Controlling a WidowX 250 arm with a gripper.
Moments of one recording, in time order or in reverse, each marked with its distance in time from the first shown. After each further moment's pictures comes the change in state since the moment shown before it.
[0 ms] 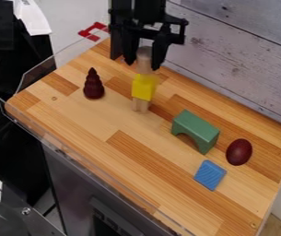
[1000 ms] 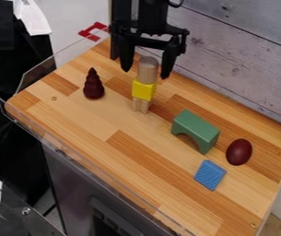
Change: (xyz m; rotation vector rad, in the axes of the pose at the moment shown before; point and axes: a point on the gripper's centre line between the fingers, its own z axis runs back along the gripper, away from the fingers) arm 0.006 -0.002 -0.006 -0.009 0.007 0.021
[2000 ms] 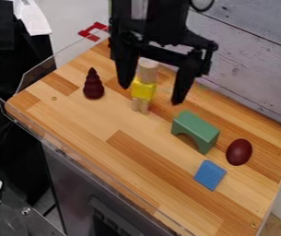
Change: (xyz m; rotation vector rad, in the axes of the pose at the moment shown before) arm -0.107 -0.044 0.031 0.052 -0.088 -0.069
